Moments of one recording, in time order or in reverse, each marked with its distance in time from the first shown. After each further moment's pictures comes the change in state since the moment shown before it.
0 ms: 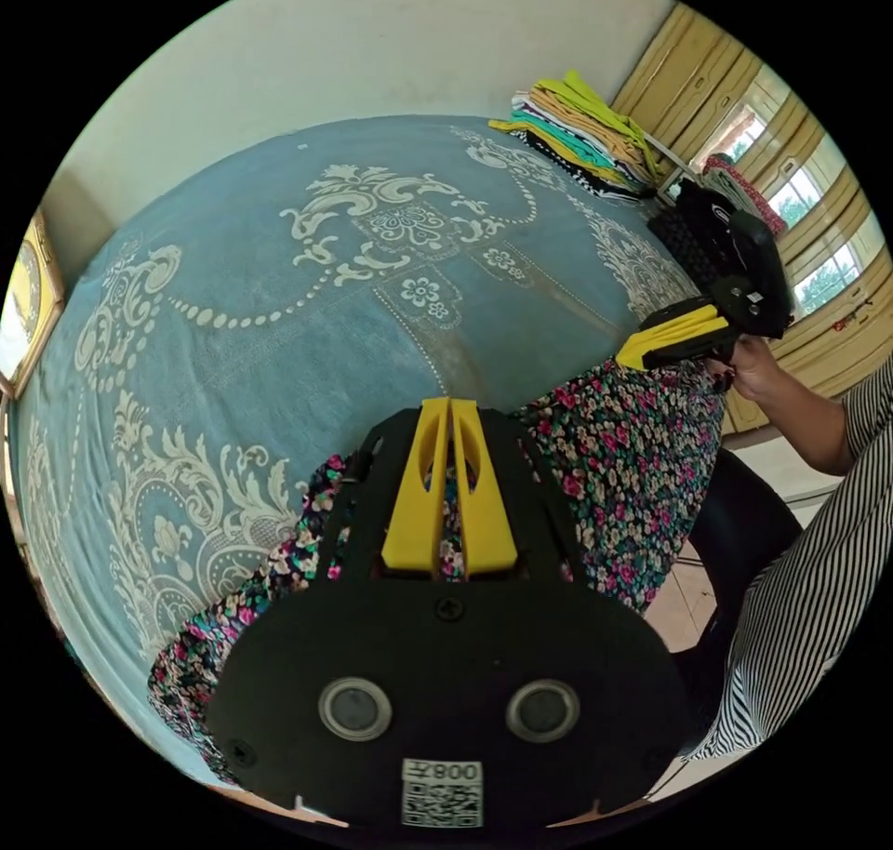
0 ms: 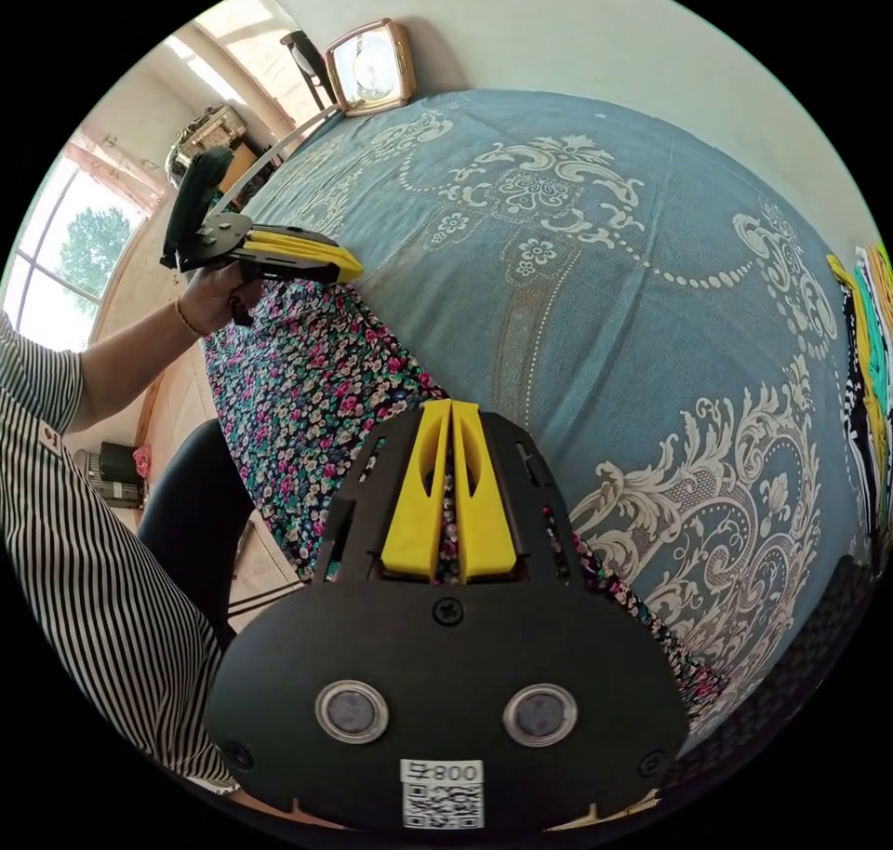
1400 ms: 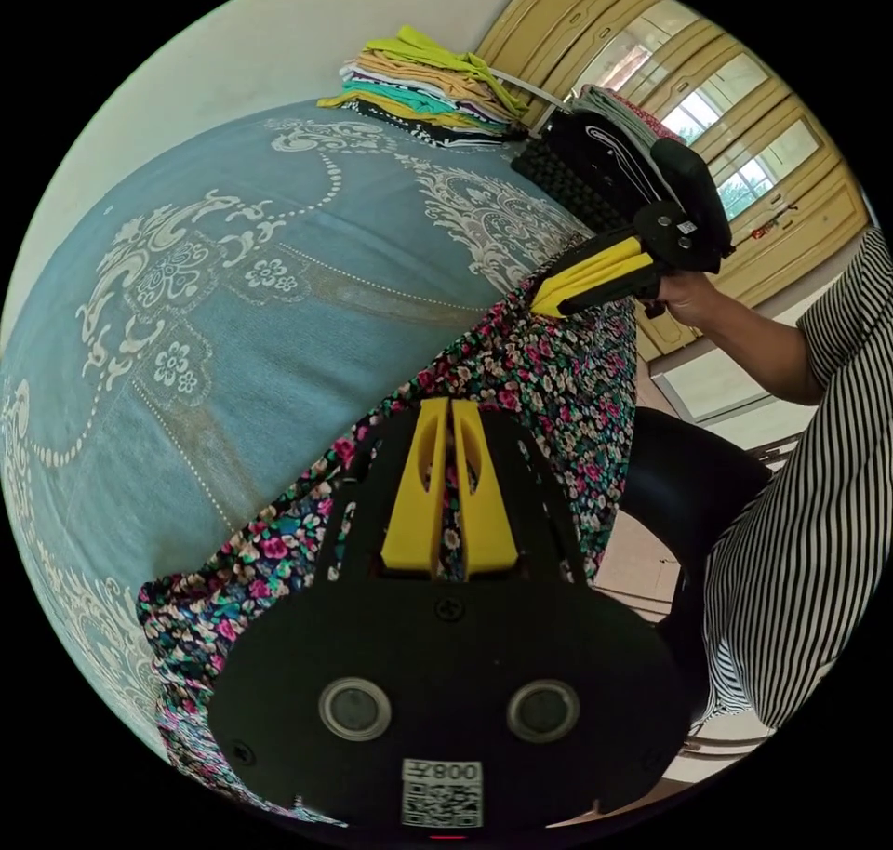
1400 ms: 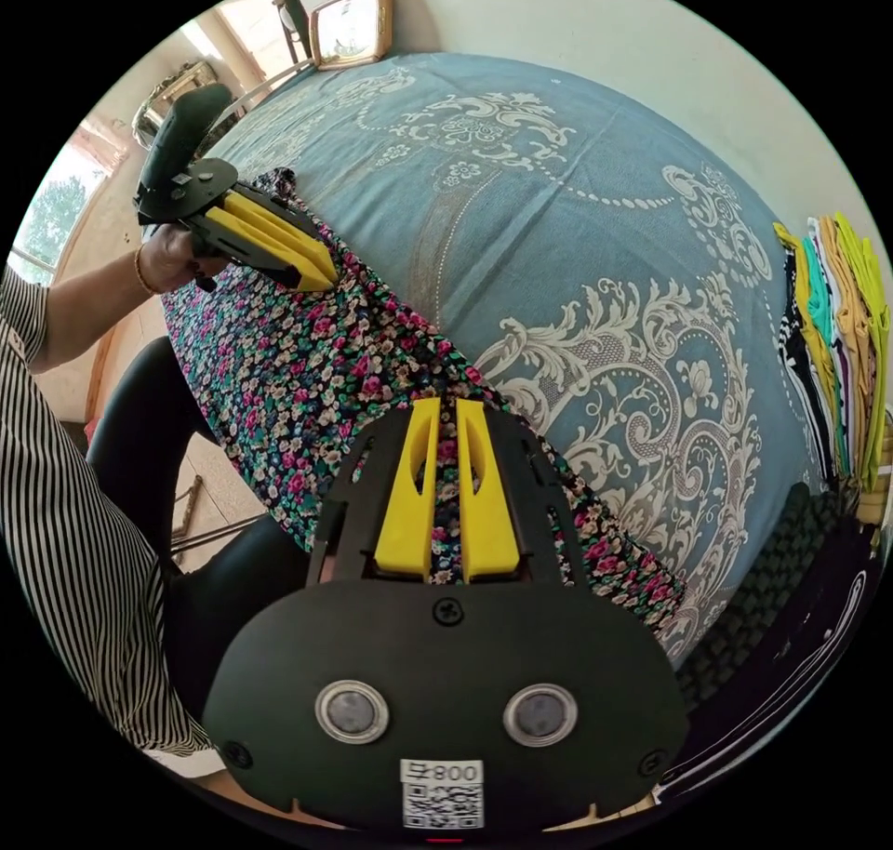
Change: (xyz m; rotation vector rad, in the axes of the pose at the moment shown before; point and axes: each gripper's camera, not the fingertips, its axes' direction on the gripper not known) left arm 0.127 -0.030 0.054 -0.060 0.275 0.269; right arm -0.007 0.091 -0.055 -0.092 0.203 -0.020
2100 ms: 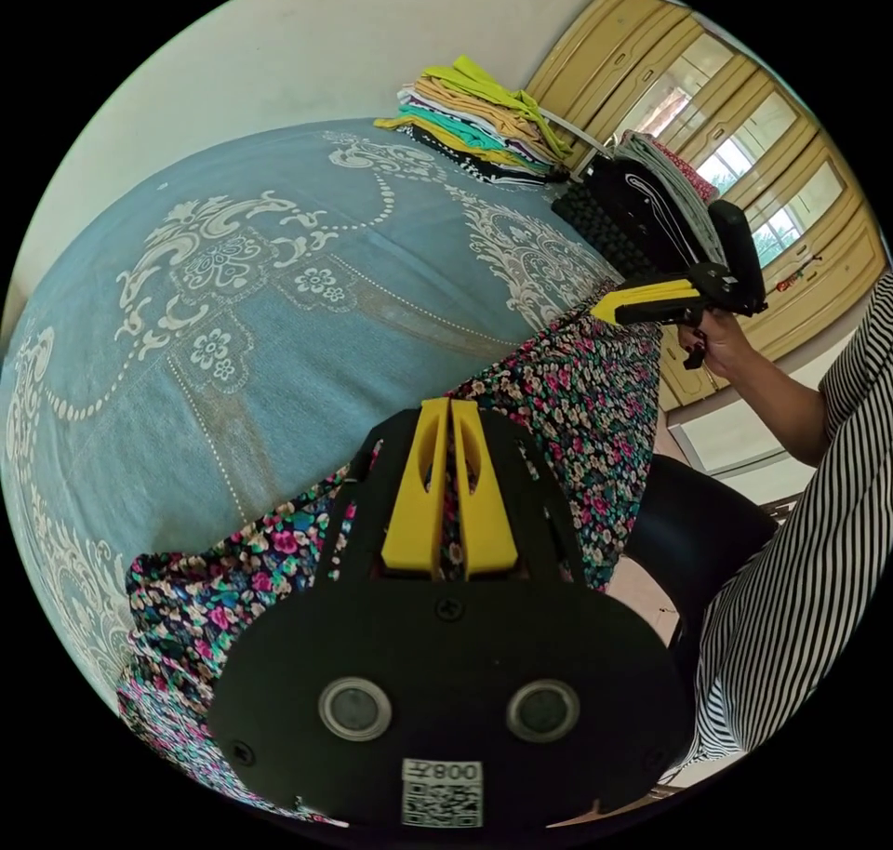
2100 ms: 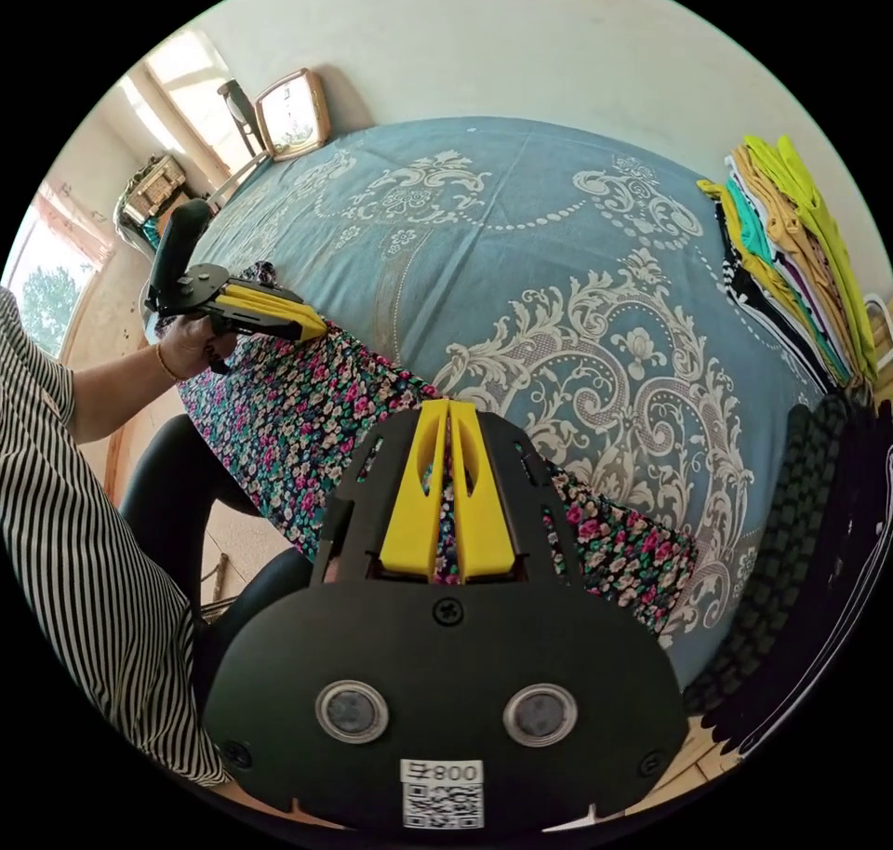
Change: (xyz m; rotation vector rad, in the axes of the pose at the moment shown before) left arm 0.010 0.081 -0.052 0.102 -0.054 -0.124; right arm 0.026 0.044 -0.031 0.168 -0.018 0.223
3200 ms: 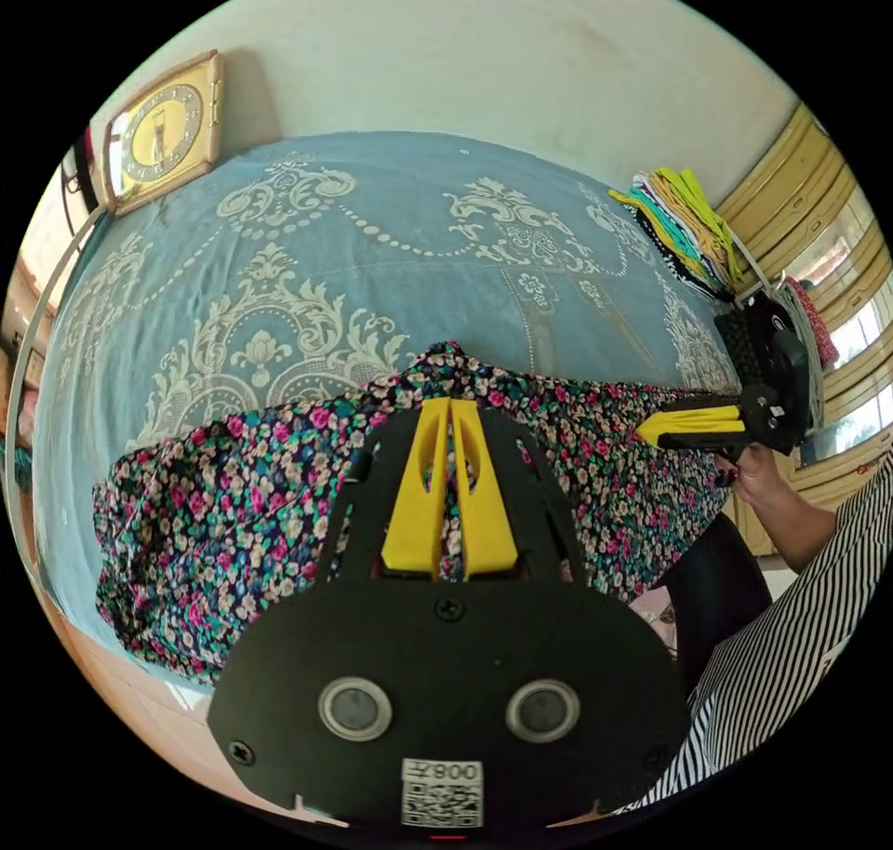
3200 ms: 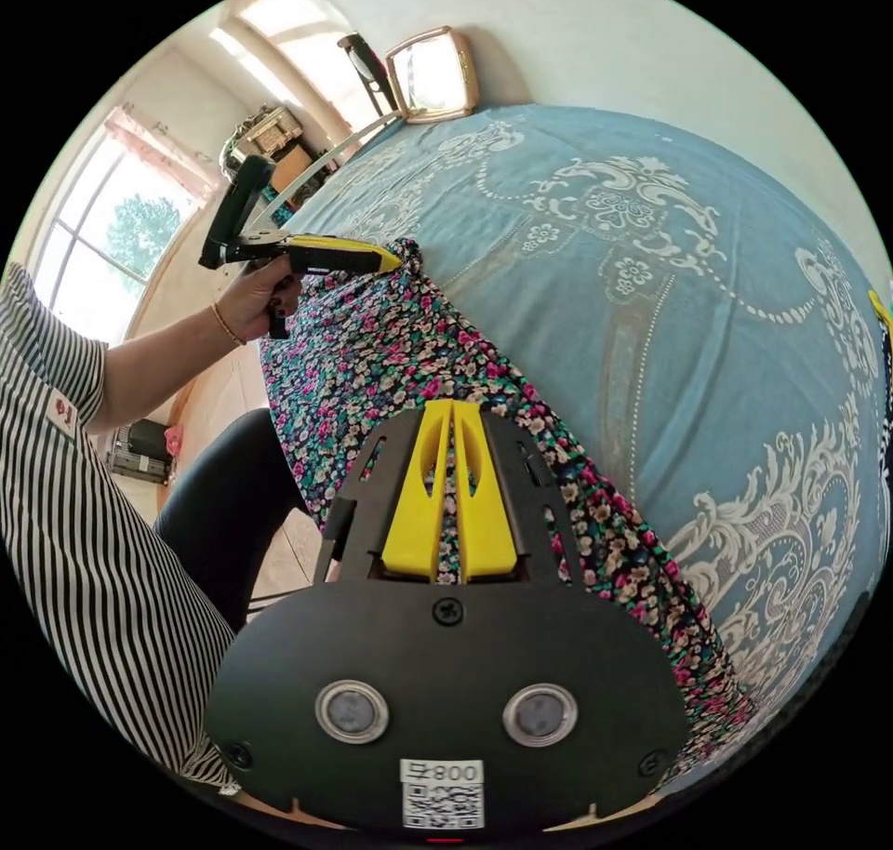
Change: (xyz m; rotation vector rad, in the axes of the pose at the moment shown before) left arm -0.055 0.339 -0.237 0.101 -0.313 -0.486; right arm -0.156 -0.072 0.092 -0.061 -0.253 -0.301
